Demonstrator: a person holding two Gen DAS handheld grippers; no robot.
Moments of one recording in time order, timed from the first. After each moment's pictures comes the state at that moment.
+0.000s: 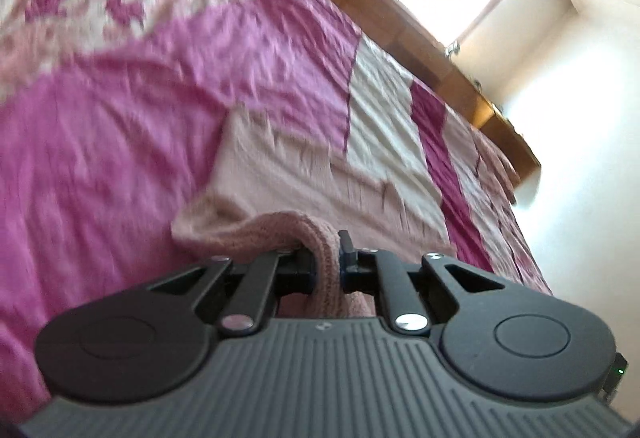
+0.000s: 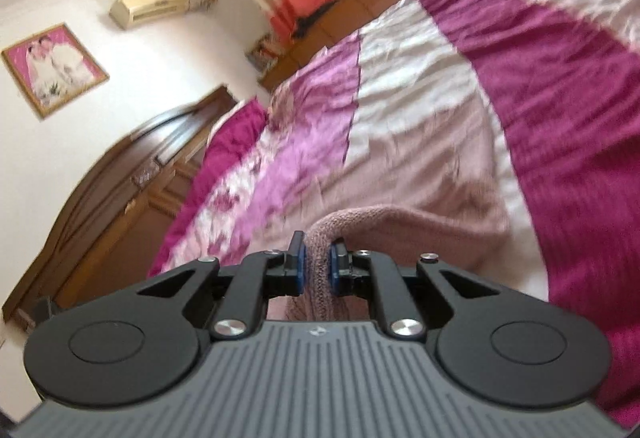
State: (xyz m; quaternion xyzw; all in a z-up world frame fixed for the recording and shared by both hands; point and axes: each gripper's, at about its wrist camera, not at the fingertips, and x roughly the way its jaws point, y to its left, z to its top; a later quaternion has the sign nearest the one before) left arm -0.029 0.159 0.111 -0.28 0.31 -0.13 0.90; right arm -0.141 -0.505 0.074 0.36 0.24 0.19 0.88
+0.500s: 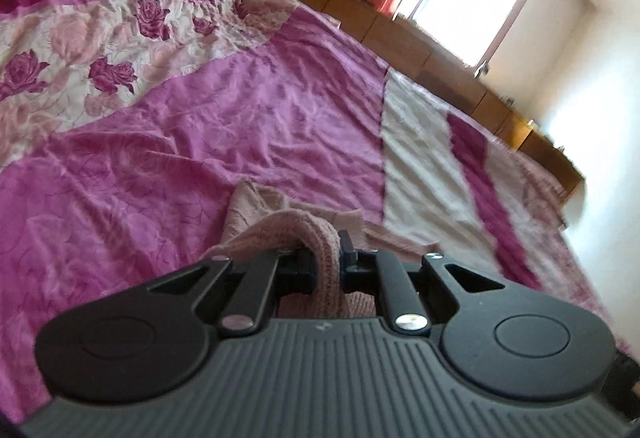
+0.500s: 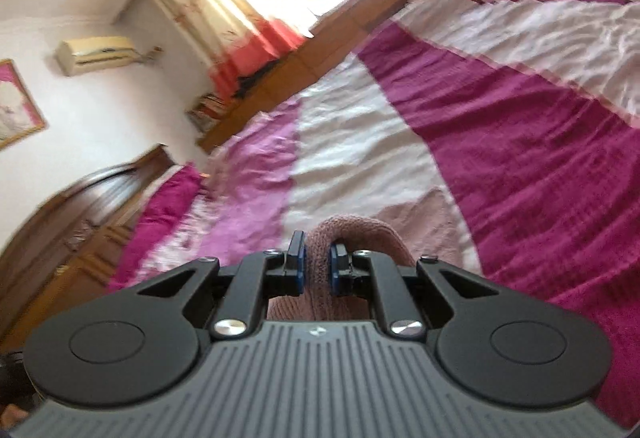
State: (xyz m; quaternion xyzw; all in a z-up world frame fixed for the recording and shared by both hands) left arm 0.069 0.128 0.104 -0.22 0.28 -0.06 0.93; right arm -0.031 -0.505 0.055 0.34 0.22 0.05 0.91
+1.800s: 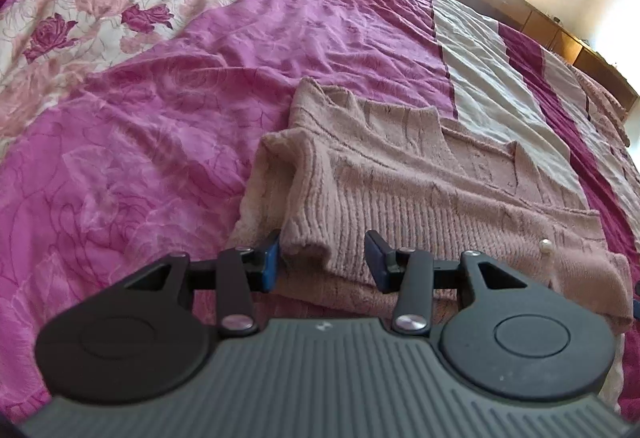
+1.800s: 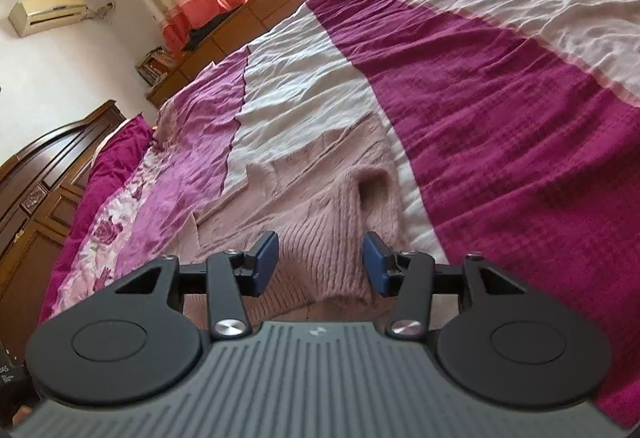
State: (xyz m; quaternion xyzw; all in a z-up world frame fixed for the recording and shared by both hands) left arm 0.056 0.123 0.045 -0.13 0.37 -0.02 0.92; right arm -0.076 -0.495 0.036 0.32 0.30 0.03 0.90
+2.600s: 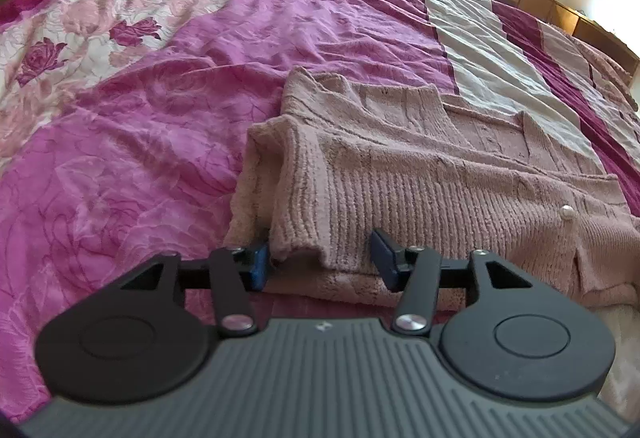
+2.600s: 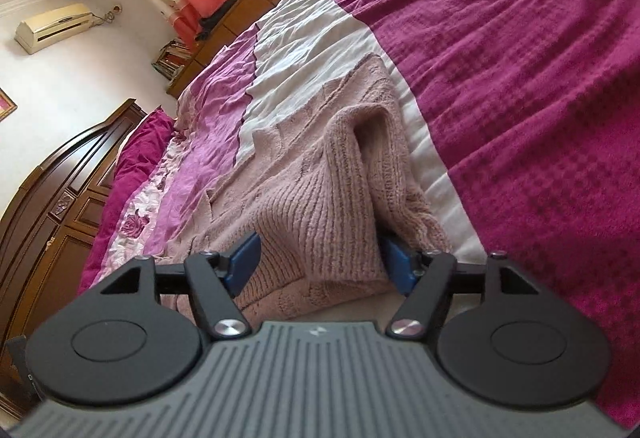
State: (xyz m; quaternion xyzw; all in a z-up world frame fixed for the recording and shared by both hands) left arm 0.056 0.107 0.028 -0.07 0.37 -0.02 0.93; right arm -0.066 -0.500 -0.009 0.39 0.32 0.07 0.86
